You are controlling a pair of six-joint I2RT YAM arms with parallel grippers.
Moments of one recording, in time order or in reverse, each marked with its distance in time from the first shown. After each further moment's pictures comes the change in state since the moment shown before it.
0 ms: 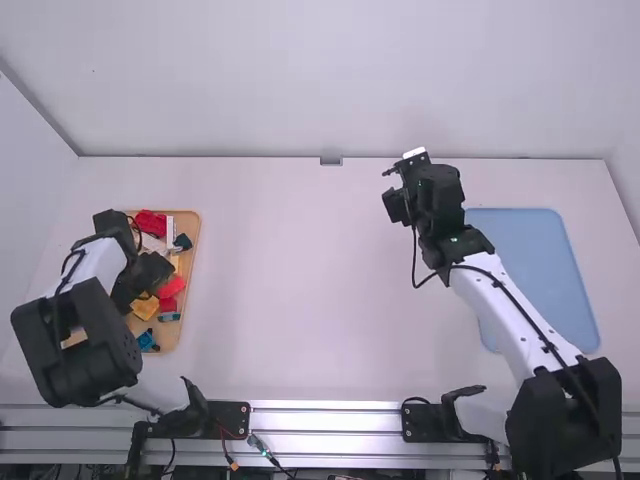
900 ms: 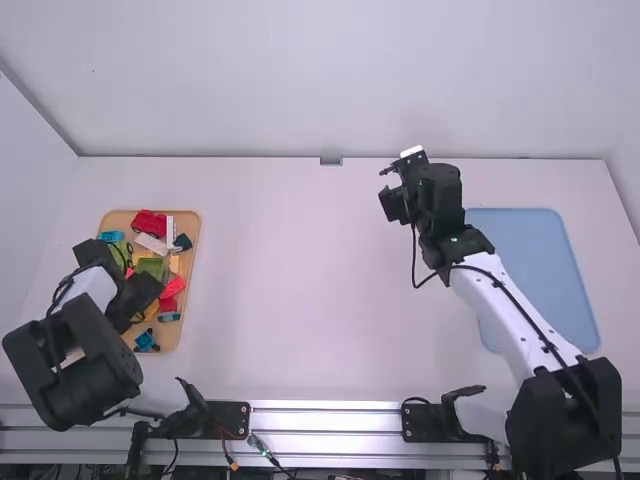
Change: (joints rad) left arm 0.148 -0.065 -0.183 0.186 0.104 0.114; right arm 0.000 0.000 0.000 0.026 -0.061 0.000
